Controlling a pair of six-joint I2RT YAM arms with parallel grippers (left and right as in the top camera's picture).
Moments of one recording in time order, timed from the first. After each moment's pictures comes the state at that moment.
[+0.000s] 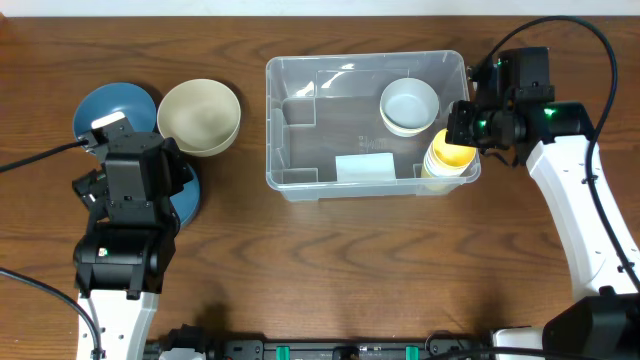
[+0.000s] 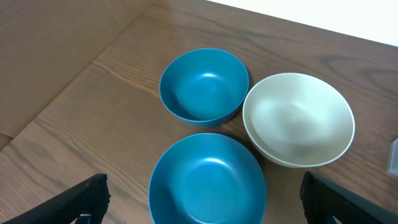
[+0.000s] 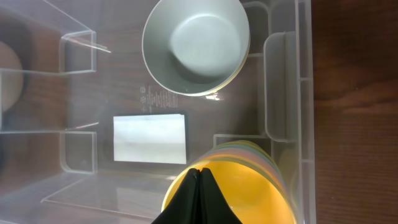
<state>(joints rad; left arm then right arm) -0.06 0.97 1.02 -0.76 -0.53 -0.30 0.08 1.56 1.37 -0.87 -0.23 0.24</state>
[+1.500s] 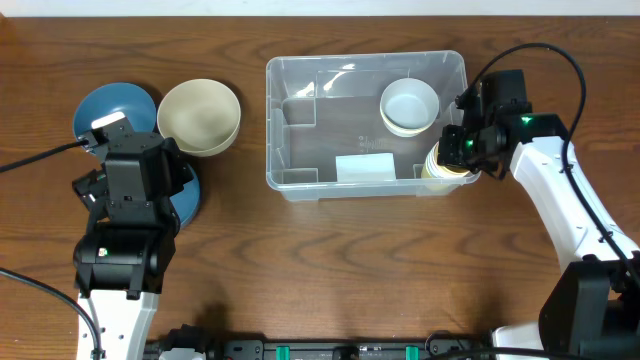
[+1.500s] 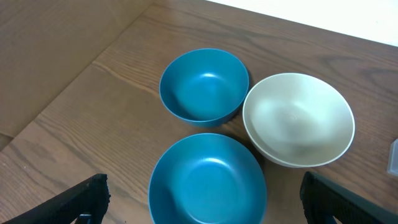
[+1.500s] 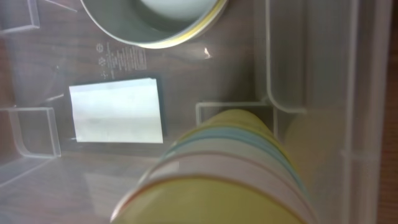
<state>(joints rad) -0.06 0.97 1.02 -0.76 -0.53 -0.30 0.08 1.63 1.22 -0.81 -0.23 0.24</state>
